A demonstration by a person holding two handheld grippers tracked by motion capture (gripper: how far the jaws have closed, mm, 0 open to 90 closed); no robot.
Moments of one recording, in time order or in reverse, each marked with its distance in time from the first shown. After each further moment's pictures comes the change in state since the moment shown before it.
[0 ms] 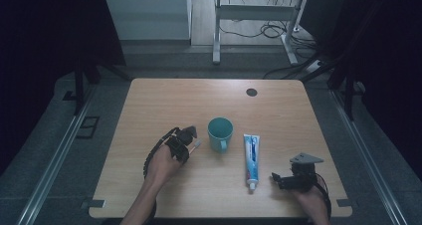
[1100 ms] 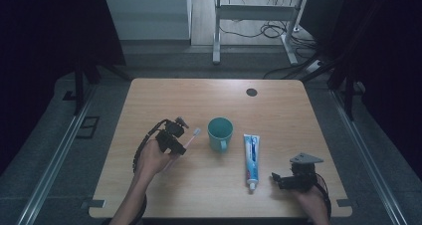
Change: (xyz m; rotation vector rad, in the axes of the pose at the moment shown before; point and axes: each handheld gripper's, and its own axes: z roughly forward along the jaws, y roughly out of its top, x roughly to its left) left arm 0.020 -0.018 -0.043 -0.240 -0.106 0.018; right arm 0.000 0.000 0.000 0.000 0.000 0.002
